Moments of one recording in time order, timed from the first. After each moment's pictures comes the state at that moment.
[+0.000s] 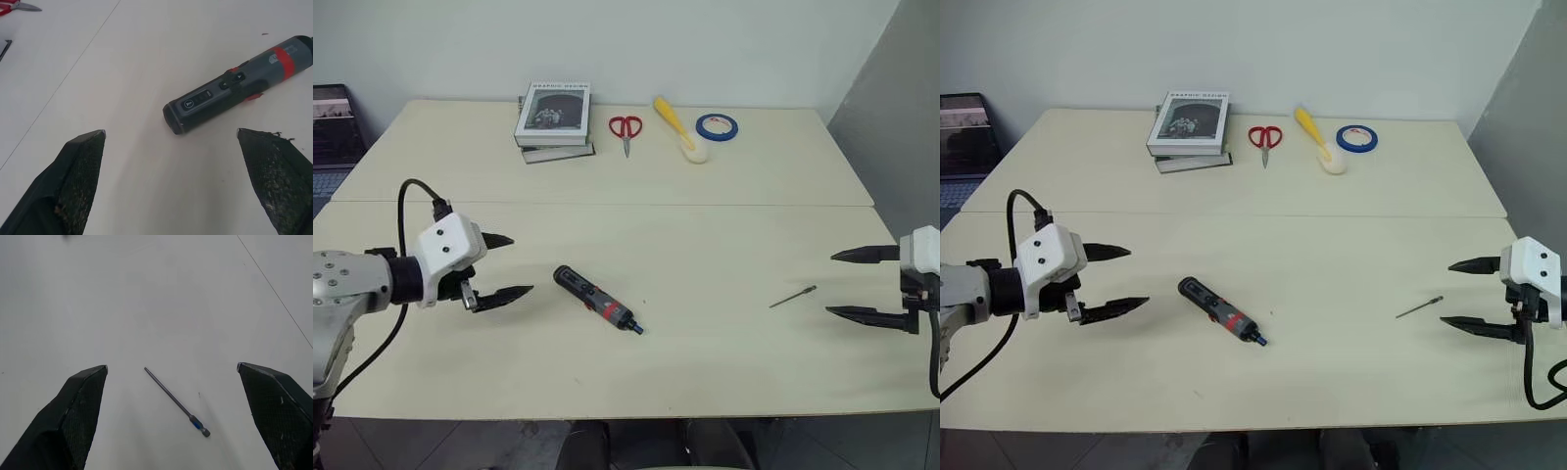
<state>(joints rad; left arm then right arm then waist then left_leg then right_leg) -0.08 1.08 0.29 -0.27 -0.38 0.40 -1.10 -0.02 -1.14 -0.34 -0.07 0.45 0.17 1.34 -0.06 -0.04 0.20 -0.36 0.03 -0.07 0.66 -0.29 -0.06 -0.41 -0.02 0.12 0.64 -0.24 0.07</state>
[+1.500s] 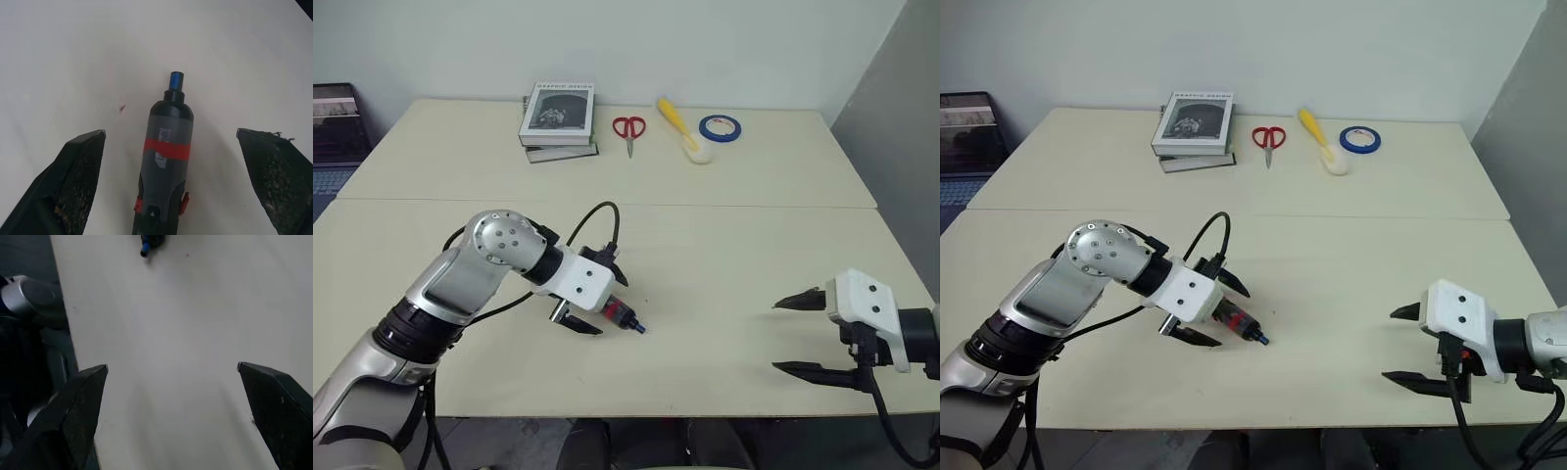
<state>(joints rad) -0.69 0.87 -0.43 -0.15 -0.02 0.04 -1.52 0.15 -1.15 -0.42 -0.81 0.65 0.82 1.08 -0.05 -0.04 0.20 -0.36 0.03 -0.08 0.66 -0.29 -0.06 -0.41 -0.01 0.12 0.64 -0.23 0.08</state>
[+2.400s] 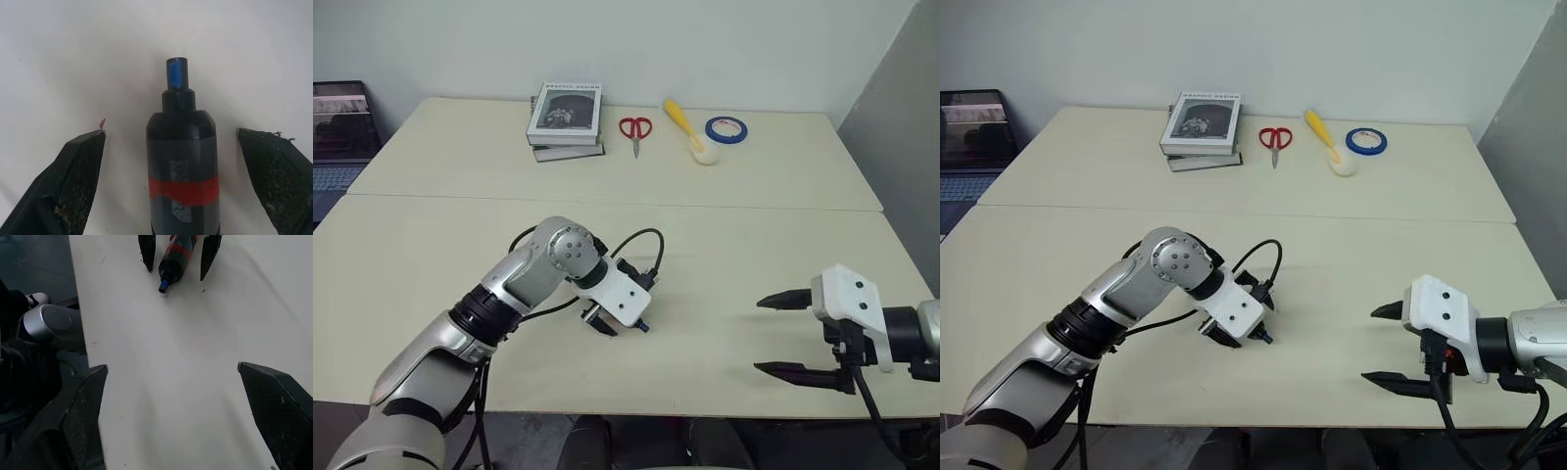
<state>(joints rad) -0.80 0.66 -0.60 0.06 0.26 -0.09 -1.54 0.06 -1.14 -0.37 -0.85 0.77 0.88 1.00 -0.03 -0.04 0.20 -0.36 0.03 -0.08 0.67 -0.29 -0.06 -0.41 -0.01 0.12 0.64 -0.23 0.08</state>
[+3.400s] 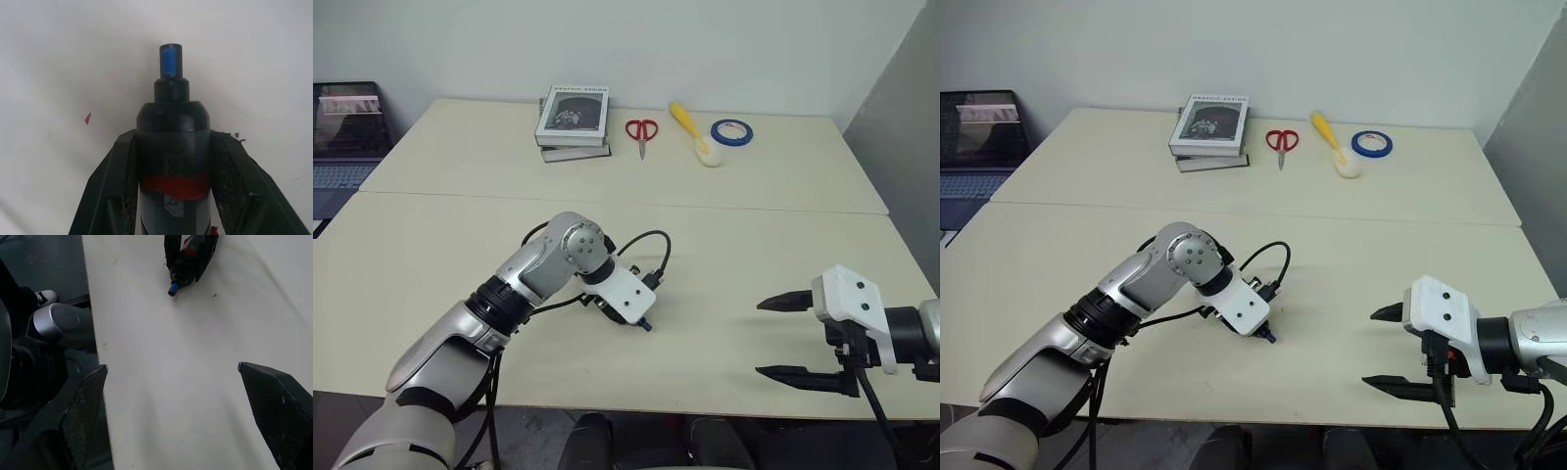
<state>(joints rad) -0.86 0.60 -0.64 0.15 0.29 -0.12 -1.58 0.06 -1.18 -0.38 -0.85 0.81 0.88 1.00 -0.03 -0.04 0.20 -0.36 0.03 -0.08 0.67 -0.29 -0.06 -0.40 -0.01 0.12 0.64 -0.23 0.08</state>
